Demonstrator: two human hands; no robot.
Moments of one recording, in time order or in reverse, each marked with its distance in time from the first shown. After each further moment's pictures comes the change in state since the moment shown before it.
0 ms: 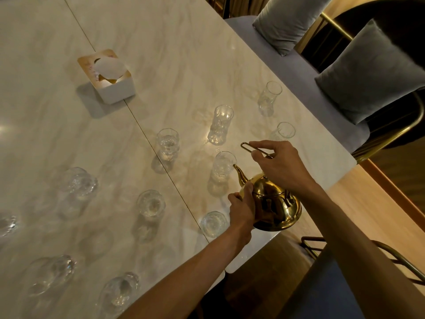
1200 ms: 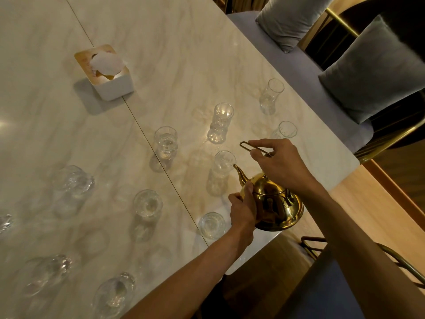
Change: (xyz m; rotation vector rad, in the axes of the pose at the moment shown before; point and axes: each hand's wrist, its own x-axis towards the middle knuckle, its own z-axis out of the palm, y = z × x) left_hand 0.003 0.001 0.010 0.001 0.033 -0.012; right_hand 0.010 0.000 -0.002 -0.041 -0.036 -0.009
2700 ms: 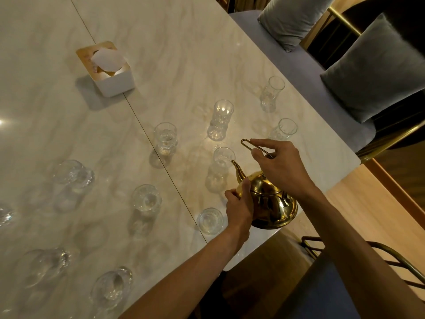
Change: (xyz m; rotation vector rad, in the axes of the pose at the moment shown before) left_hand 0.005 -0.013 -0.001 0.034 0.038 0.090; right_hand -0.013 0.016 0.005 0.088 0.060 -0.028
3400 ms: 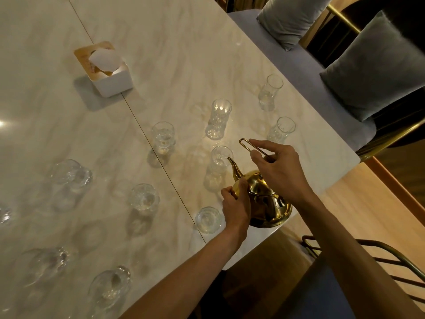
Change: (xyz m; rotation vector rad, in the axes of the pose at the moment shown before) left_hand -0.003 -0.003 0.001 0.006 0.058 0.079; right_hand -0.010 0.017 0.003 0.081 0.050 0.001
